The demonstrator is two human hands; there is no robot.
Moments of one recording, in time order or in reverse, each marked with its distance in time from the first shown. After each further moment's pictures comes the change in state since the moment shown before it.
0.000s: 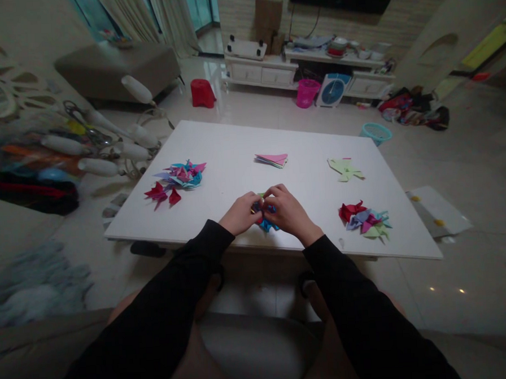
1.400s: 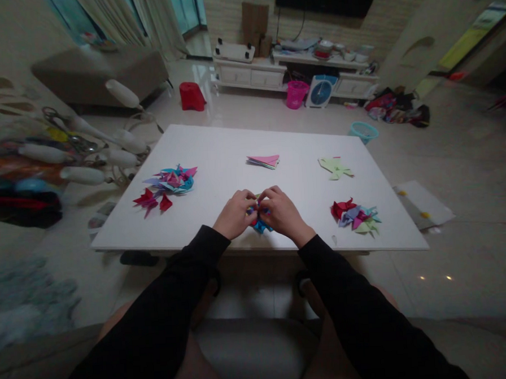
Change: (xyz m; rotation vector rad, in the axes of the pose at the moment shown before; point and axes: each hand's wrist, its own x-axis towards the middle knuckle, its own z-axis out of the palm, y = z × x) left_hand 0.000 0.007 0.000 0.321 0.041 0.173; right_hand -0.006 0.001 0.001 -0.111 -0.025 0.068
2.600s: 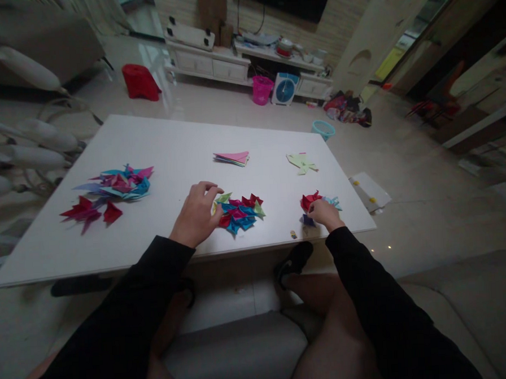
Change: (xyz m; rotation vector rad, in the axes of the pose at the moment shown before) left_hand 0.002 -0.003 -0.010 0.073 0.175 0.024; right_hand -0.131 0.158 -0.051 -0.376 -0.436 1.068
